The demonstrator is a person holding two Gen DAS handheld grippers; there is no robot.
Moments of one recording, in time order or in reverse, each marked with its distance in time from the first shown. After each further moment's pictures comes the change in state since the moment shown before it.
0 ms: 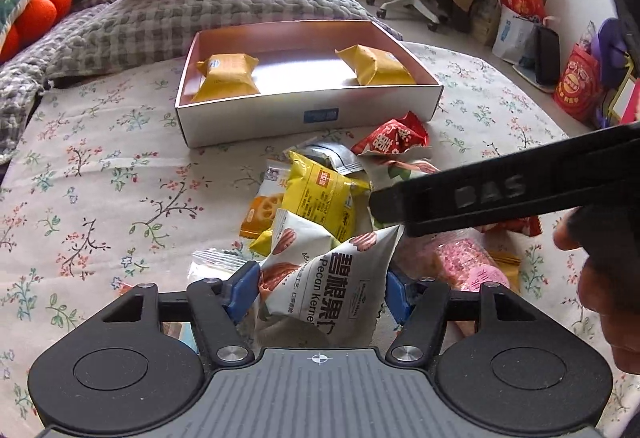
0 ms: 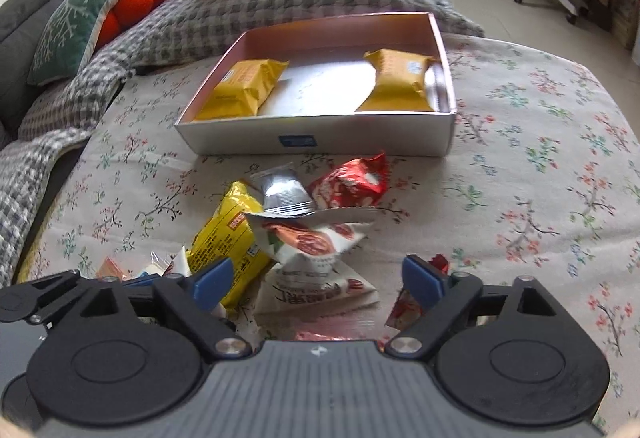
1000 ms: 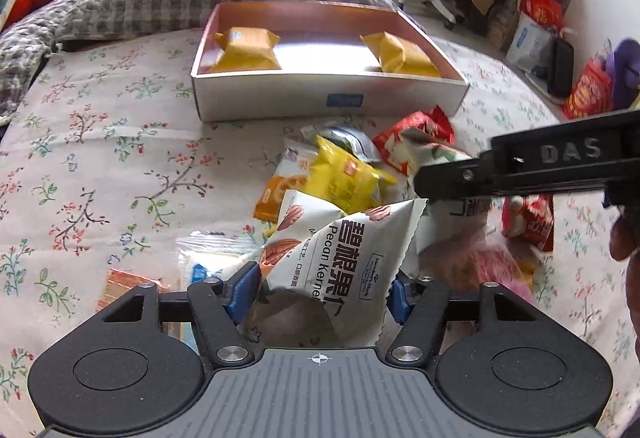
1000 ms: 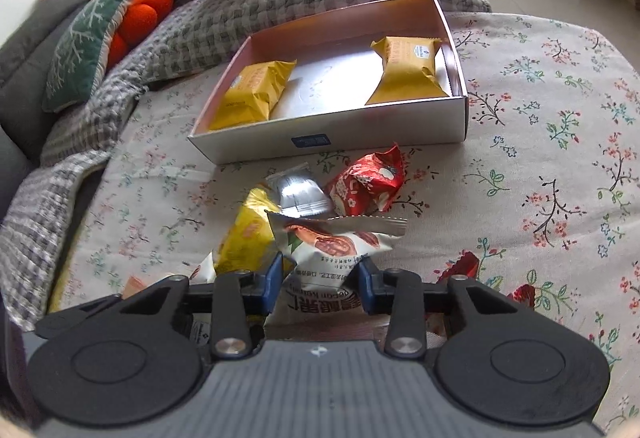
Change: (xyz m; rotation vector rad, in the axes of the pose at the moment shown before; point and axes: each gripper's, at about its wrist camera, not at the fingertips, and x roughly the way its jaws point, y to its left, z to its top) left arm 0.010 0.018 0.000 -0.101 0.037 -0.014; right arm -0.004 -0.015 0.004 0.117 0.017 0.124
